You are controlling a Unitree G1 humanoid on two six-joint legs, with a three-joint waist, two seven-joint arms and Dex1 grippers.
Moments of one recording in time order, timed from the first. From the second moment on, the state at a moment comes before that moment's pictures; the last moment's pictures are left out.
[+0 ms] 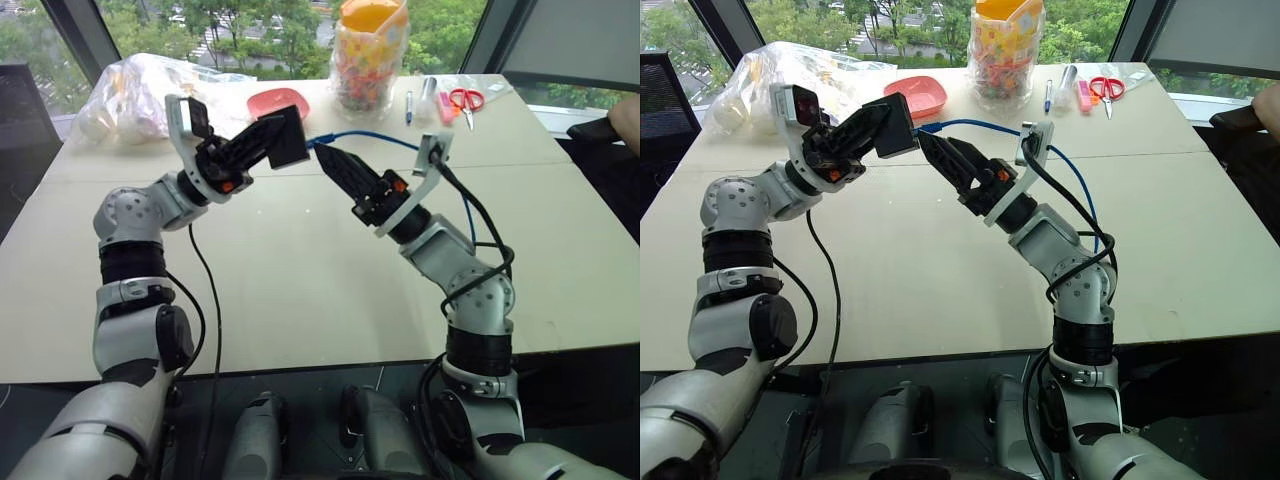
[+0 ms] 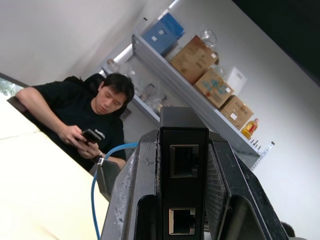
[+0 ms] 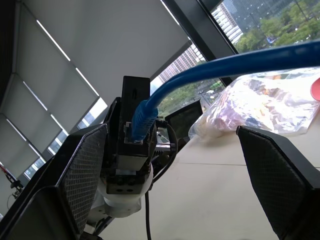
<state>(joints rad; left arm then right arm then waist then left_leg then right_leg) -0.96 0.37 0.40 0.55 -0.86 1.10 -1.17 -0.57 -0.04 -0.16 -0.23 0.99 0.76 0.31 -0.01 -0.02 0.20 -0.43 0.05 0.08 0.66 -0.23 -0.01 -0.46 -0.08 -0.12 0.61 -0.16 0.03</state>
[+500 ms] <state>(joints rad) -0.96 0.36 0.38 0.55 -0.86 1.10 -1.16 -0.57 -0.04 -0.14 -0.21 0.98 0.75 0.32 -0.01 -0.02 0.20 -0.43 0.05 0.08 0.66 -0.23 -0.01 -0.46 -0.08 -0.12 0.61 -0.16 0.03</state>
